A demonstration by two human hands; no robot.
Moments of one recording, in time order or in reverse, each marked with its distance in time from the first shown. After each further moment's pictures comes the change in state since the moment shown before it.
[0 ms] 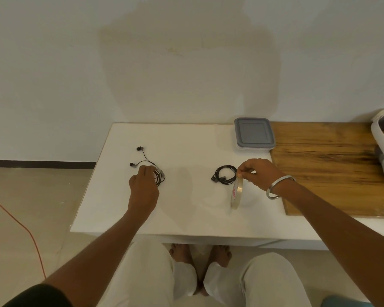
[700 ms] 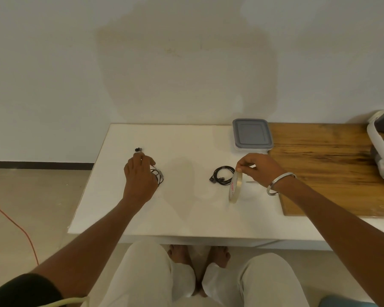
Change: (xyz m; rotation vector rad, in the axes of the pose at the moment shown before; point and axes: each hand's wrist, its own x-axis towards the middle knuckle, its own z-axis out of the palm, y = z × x) left_hand 0.022 0.003 -0.016 -0.023 0.105 0.117; right_hand -0.001 -0.007 -0.012 0.001 0.077 -0.025
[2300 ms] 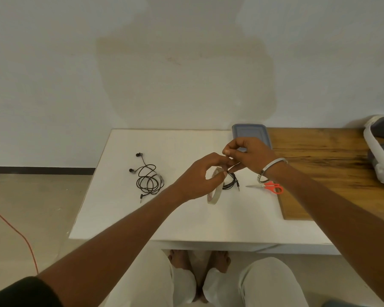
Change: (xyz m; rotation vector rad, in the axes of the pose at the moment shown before) left_hand 0.014 0.138 -0.024 -0.853 -0.467 0.329; right_hand 0.017 -0.049 -0.024 0.447 0.014 -0.015
